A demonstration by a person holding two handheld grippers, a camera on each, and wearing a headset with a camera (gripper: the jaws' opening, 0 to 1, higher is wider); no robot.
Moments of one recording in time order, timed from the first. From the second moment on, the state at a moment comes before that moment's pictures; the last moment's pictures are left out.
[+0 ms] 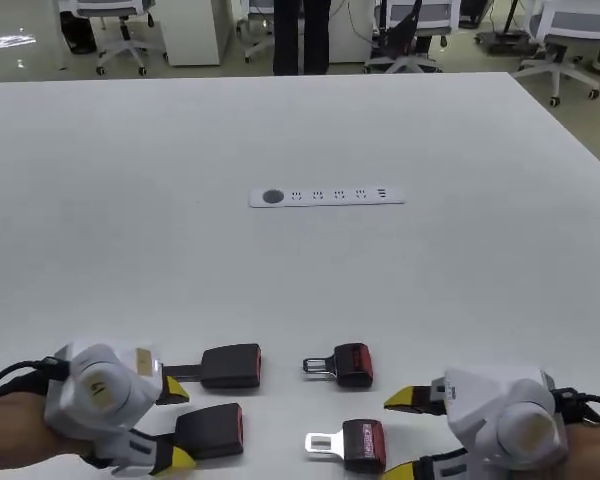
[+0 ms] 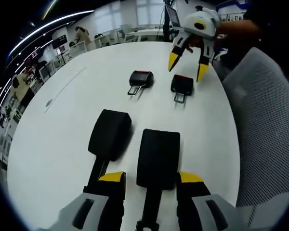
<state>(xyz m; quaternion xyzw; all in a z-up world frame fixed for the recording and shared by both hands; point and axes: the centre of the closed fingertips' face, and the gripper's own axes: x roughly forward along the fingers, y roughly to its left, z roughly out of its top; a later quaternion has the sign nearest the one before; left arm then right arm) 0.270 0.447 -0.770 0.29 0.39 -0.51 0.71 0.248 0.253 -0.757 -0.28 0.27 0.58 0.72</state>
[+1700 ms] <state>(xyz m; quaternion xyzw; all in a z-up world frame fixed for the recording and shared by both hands) 0.261 0.445 -0.779 0.35 0.39 -0.58 0.63 0.257 0.280 -0.768 -0.30 0.28 0.60 0.69</state>
